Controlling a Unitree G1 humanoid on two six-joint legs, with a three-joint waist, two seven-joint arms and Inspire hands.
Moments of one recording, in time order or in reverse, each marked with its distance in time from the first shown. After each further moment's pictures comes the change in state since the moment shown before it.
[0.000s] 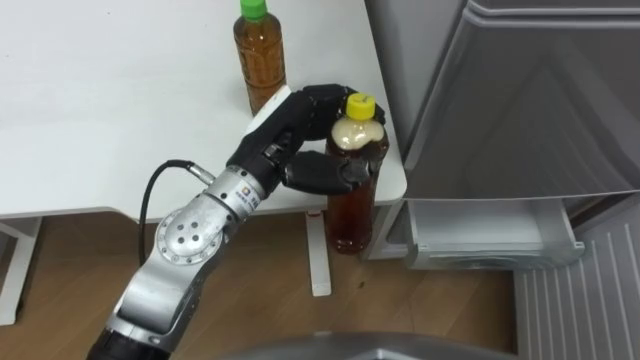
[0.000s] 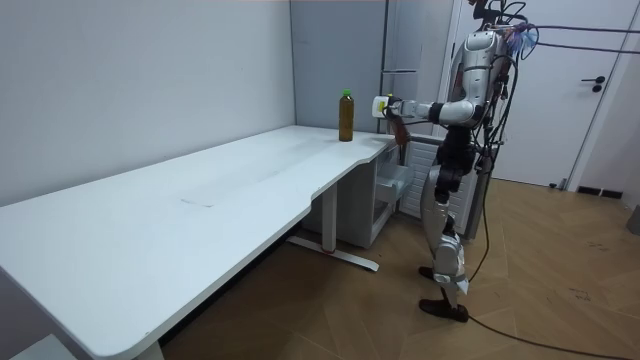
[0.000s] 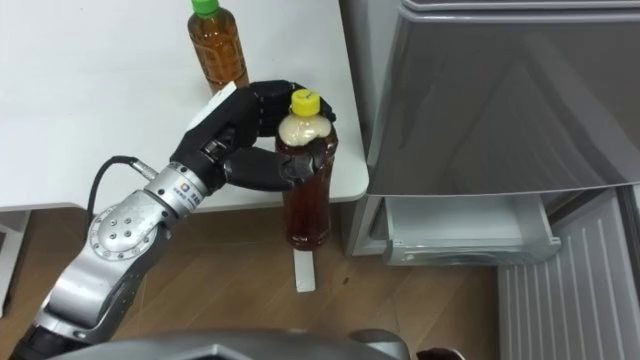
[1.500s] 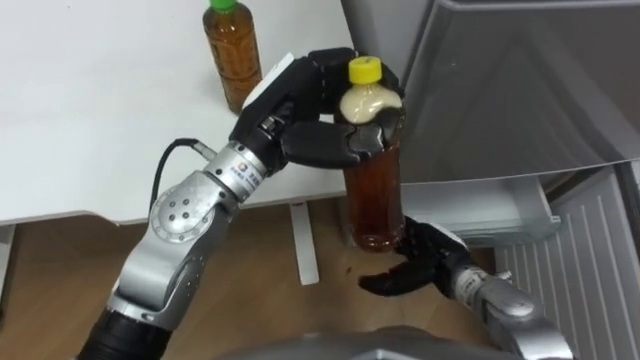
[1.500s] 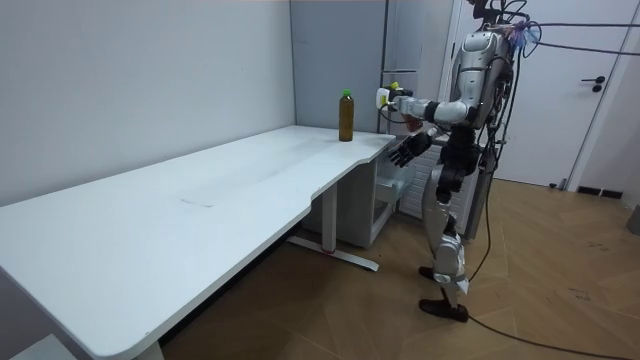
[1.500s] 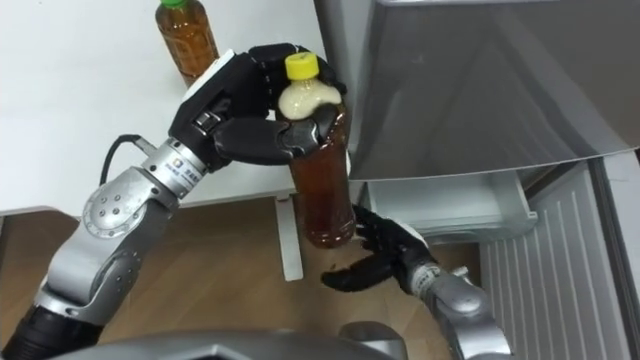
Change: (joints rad) left arm -0.075 0.002 0.031 -0.001 -0.205 -0.029 -0.111; right arm 0.166 -0.048 -0.009 -0.959 0.392 -0.051 0.385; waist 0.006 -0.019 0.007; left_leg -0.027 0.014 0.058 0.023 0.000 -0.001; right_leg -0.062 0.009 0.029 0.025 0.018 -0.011
